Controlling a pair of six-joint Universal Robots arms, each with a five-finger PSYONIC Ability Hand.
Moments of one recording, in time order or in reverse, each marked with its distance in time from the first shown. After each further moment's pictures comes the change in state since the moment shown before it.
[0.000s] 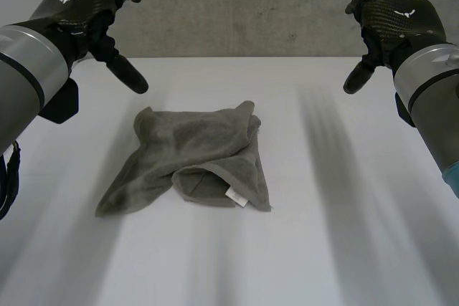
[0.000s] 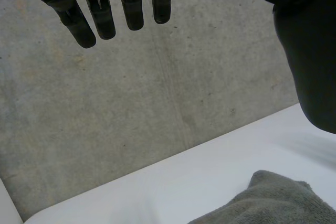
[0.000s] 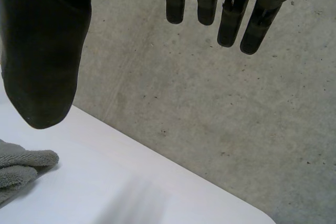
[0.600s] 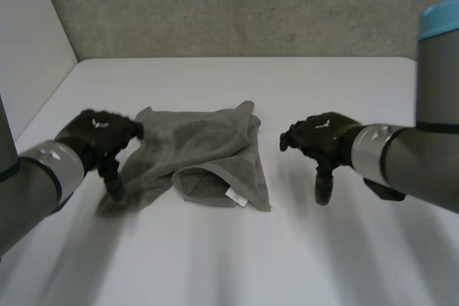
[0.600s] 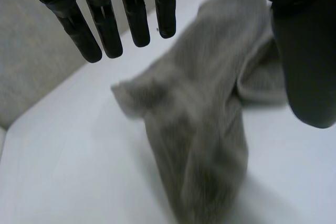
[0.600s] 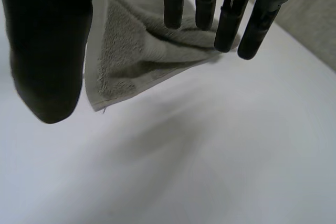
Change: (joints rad) left arm 0.073 -0.004 -0.419 0.003 0.058 0.410; right arm 0.025 0.196 -0.045 0.488 -0.335 -0.307; left_hand 0.147 0.166 0.173 0.148 0.151; right_hand 0.075 0.057 0.064 0.058 0.087
